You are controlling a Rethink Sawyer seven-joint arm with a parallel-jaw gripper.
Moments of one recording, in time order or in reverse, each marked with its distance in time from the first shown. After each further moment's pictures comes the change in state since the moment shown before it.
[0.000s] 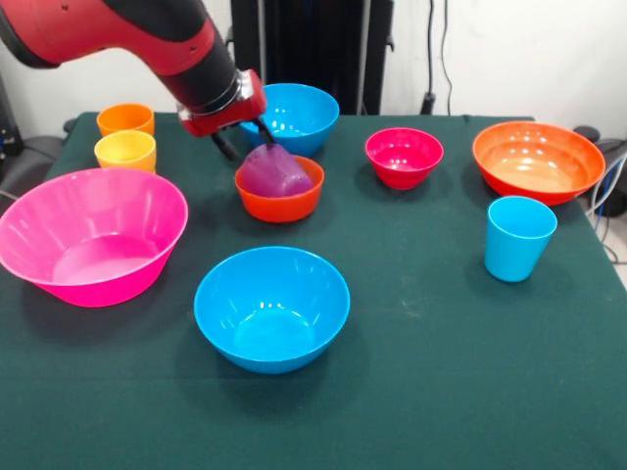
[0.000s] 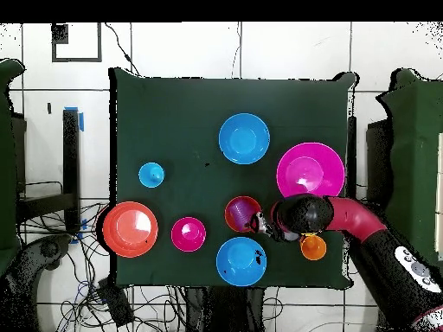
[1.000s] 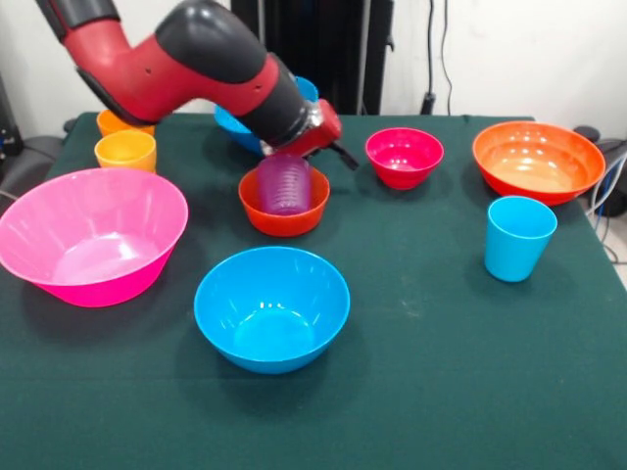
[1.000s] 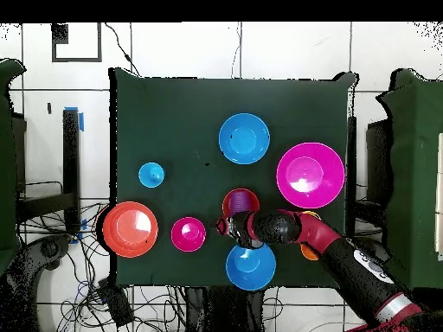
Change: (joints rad) arm -0.055 0.298 0.032 0.040 0.002 -0.268 0.000
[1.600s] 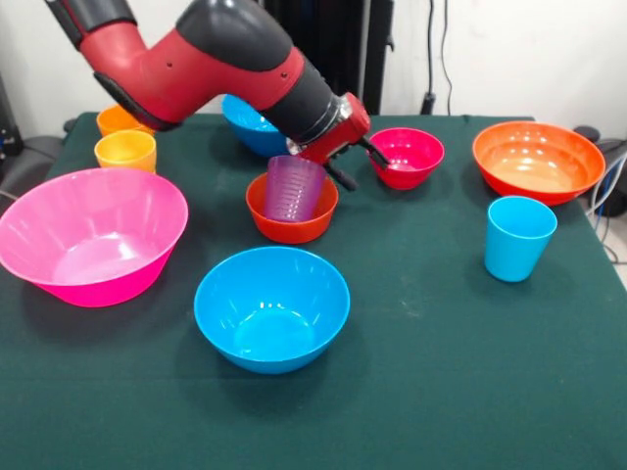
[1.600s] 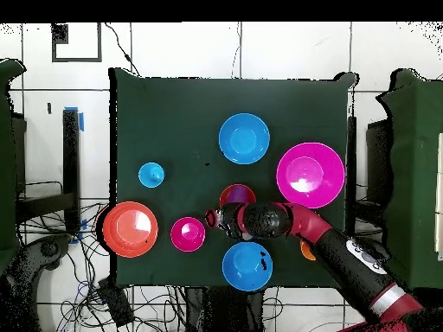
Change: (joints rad) arm 0.015 -0.020 0.087 0.022 -0.002 -0.022 0.000
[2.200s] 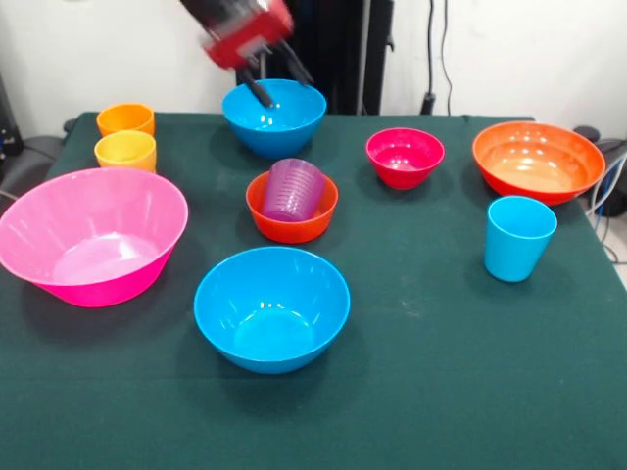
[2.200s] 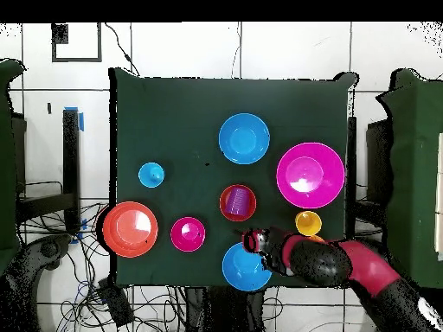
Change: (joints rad) arm -0.279 -0.385 0.153 0.320 0.100 -0.093 0.000
